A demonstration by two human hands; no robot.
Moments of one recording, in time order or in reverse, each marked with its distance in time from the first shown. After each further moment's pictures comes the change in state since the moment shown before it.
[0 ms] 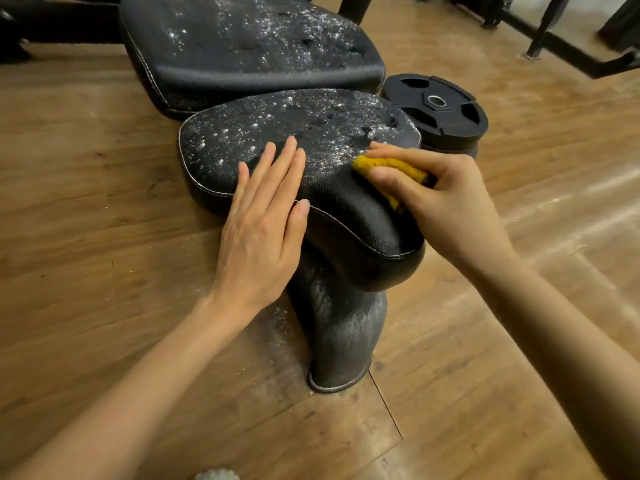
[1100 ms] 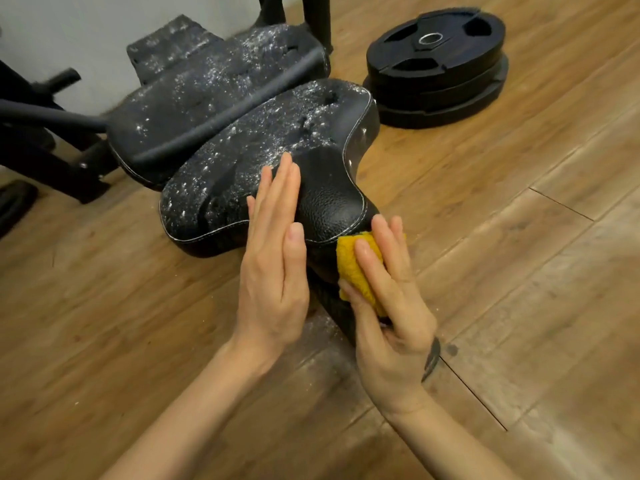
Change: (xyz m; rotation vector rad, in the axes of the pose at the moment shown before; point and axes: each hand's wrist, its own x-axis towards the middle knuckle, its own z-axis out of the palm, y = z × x) left_hand -0.009 0.058 0.013 -0.129 -0.141 0.070; right_hand -0.118 0.052 0.106 0.429 0.702 -0.203
